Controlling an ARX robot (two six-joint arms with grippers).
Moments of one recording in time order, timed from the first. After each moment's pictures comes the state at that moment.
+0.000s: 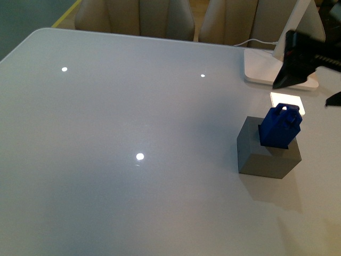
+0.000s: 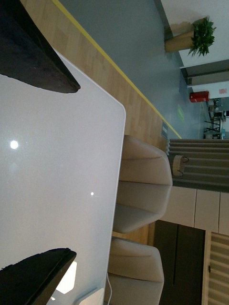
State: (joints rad) left arm 0.00 0.00 0.01 0.00 0.00 -0.01; right arm 0.17 1.62 0.97 -0.26 0.01 0.29
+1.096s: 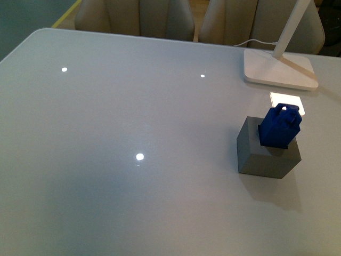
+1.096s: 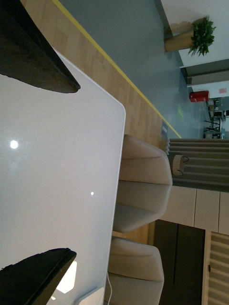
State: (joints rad) left arm 0.00 0.00 0.01 0.00 0.00 -0.01; right arm 0.00 0.75 0.08 0.65 0.00 0.00
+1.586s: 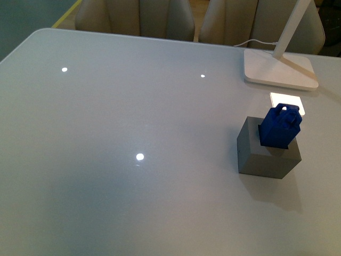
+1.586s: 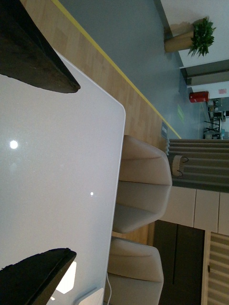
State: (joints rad) left arm 0.00 0.00 0.01 0.00 0.00 -0.01; right arm 0.00 0.47 0.02 0.47 0.00 0.00
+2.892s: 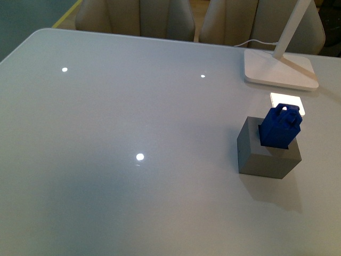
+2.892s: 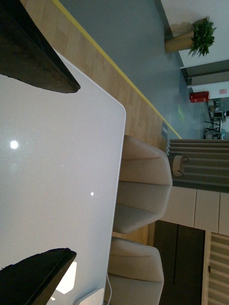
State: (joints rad) left arm 0.00 0.00 0.01 0.00 0.00 -0.01; right arm 0.00 0.01 0.02 0.00 0.00 0.00
